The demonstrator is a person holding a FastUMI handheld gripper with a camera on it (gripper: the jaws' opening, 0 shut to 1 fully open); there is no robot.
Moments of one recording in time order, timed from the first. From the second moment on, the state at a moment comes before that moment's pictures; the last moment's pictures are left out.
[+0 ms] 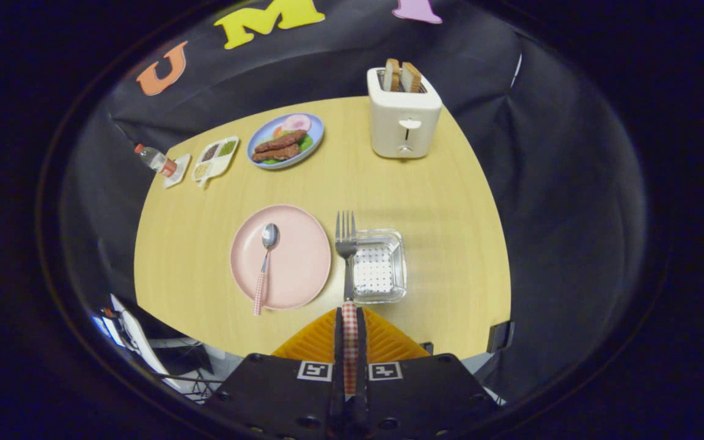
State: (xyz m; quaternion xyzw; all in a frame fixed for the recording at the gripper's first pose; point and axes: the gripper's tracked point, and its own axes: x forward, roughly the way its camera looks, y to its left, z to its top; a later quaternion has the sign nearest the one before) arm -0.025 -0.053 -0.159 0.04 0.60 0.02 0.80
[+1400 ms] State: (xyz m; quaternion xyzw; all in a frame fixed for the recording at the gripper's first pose) arm 0.019 -0.064 -0.215 0.09 0.71 -0.02 0.70
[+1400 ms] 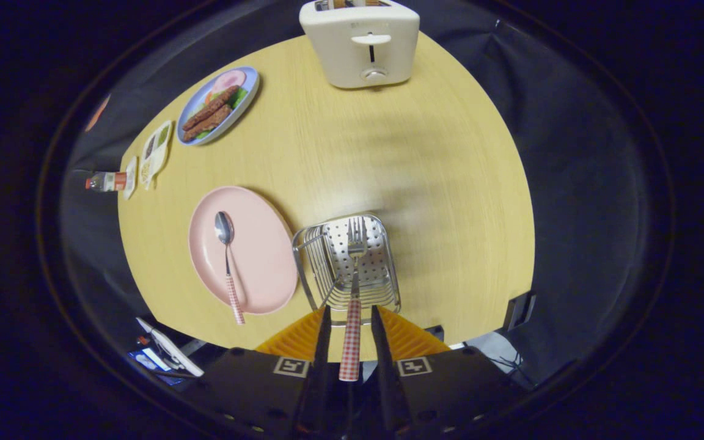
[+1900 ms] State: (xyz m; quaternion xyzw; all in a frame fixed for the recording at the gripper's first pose) arm 0.047 0.001 -0.161 0.05 0.48 0.04 0.87
